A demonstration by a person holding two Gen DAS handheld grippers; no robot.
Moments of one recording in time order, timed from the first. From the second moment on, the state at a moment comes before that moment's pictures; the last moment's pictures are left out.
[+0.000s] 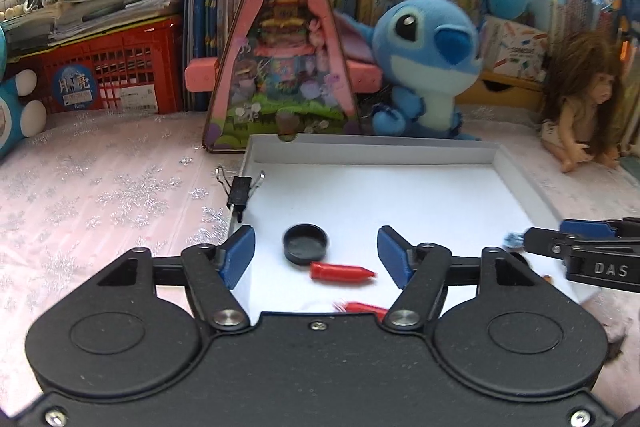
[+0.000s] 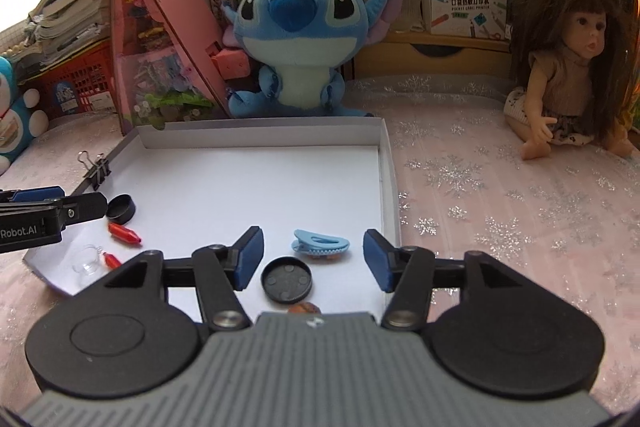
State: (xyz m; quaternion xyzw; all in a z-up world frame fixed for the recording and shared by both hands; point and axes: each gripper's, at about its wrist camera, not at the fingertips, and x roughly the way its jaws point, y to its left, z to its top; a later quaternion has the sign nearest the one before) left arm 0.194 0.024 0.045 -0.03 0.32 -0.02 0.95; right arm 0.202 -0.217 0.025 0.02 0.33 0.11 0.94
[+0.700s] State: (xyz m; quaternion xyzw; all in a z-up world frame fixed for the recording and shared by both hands) left arm 0.036 0.000 0.022 0.04 0.28 -0.10 0.96; right arm 0.058 -0.227 0.010 -0.06 0.25 0.18 0.95
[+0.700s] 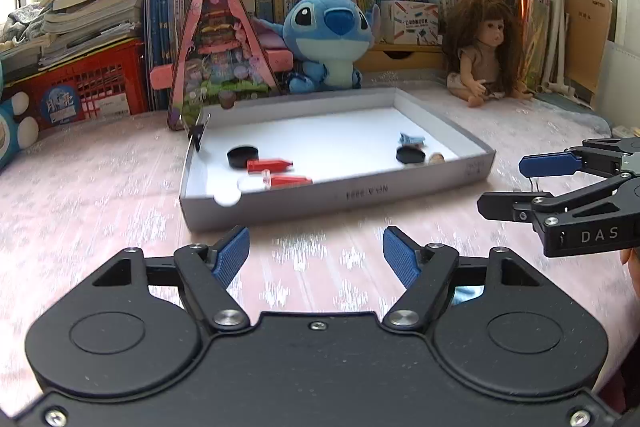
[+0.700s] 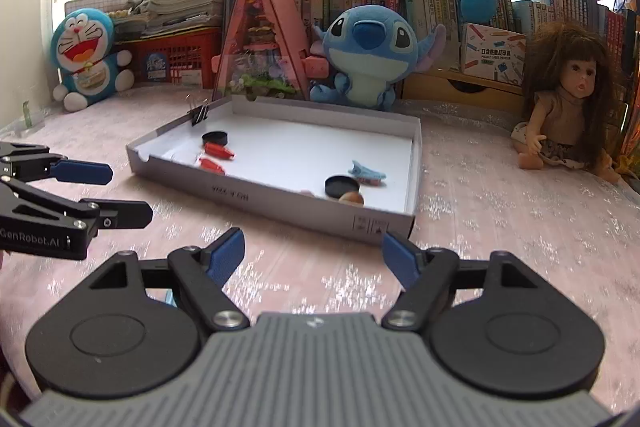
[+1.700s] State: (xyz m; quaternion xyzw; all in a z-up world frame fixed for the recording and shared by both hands) left arm -0.009 -0.002 -0.003 0.05 0.30 -0.15 0.94; right arm 0.025 -0.202 -0.018 -0.12 0.26 0.24 0.93
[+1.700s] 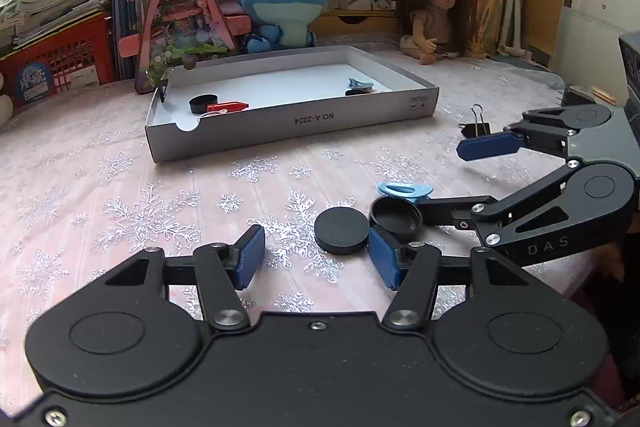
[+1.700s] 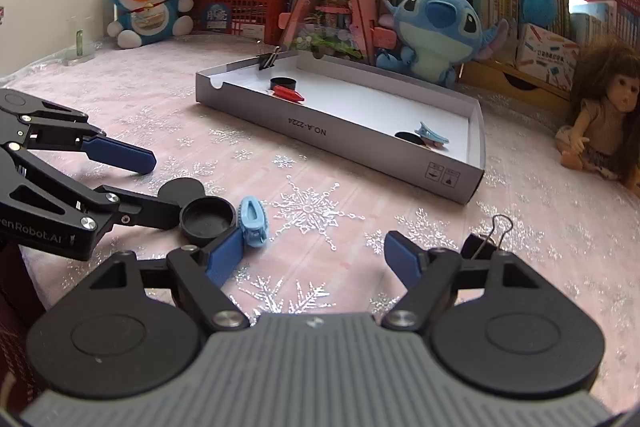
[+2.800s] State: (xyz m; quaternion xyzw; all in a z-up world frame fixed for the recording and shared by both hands) left arm 0.010 0.005 -0.003 0.01 0.28 -0.11 0.95; right arm 0.029 -0.183 -0.016 -0.07 0.28 0.22 0.93
